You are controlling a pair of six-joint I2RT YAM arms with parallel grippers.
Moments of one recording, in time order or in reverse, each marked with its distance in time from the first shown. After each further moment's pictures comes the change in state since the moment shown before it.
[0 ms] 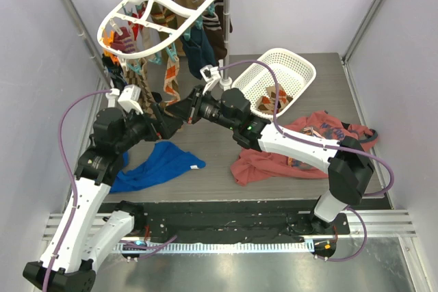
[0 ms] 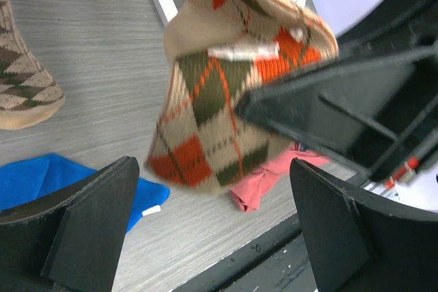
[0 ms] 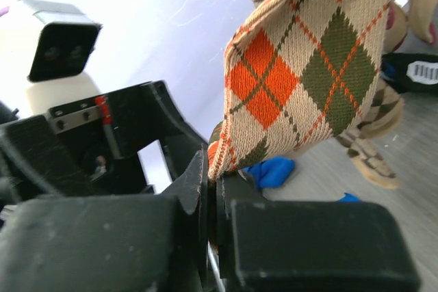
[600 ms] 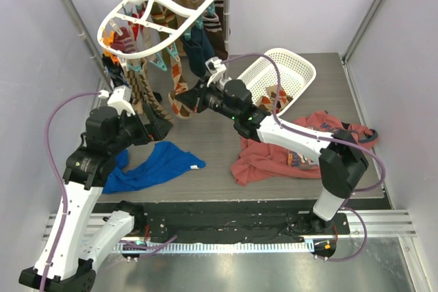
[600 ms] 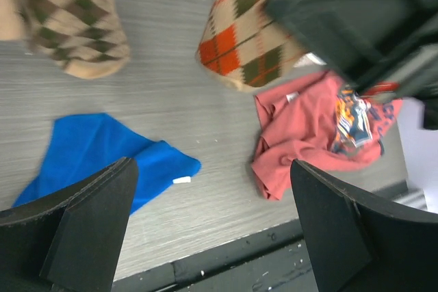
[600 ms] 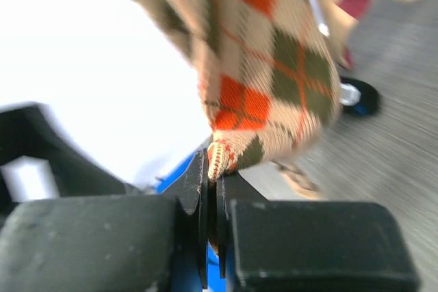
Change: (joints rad) left arm 0.000 0.018 0.173 -0.280 -0.173 0.016; right arm -0.102 0.084 0.026 0.004 0.000 -0.129
